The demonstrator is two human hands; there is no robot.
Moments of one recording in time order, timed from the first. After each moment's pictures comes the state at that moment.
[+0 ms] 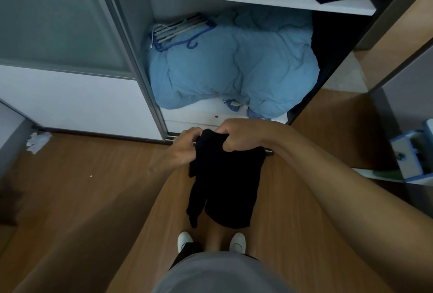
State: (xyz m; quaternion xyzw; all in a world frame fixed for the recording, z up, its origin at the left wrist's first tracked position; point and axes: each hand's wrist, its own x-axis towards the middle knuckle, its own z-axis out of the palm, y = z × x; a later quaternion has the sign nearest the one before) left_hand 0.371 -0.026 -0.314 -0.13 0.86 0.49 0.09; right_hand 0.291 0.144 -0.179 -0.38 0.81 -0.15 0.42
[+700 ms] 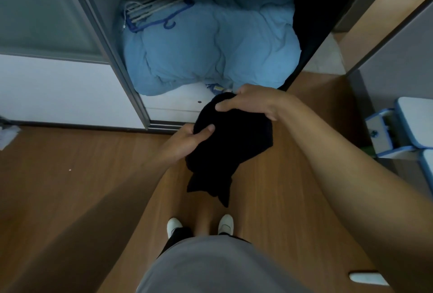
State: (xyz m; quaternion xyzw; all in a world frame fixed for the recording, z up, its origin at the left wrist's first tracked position) left_hand 0.379 0.027 -0.292 -0.15 0.71 0.68 0.14; right_hand 0.260 0.182 -0.172 -0.15 0.88 -0.25 0.37
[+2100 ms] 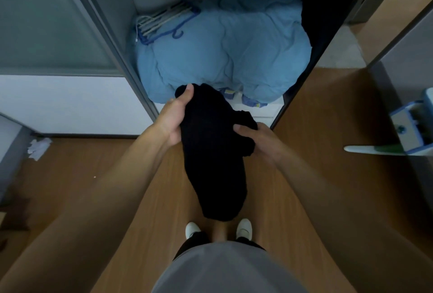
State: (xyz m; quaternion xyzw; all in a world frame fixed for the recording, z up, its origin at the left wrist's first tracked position) left_hand 0.348 0.005 -0.220 -0.30 0.48 0.82 0.06; right_hand 0.296 0.224 -0.285 0.00 0.59 -0.70 0.40
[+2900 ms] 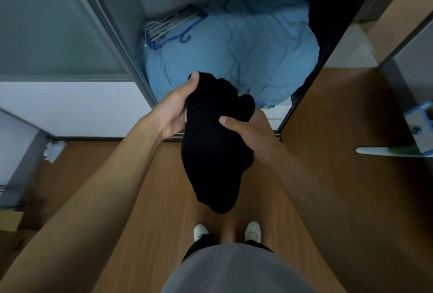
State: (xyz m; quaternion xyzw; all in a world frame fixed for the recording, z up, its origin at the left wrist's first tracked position) left_hand 0.348 -0.016 -0.193 -0.17 0.55 0.81 0.13; right_hand 0.312 0.183 -0.242 -0.10 0.68 -0.68 0.25
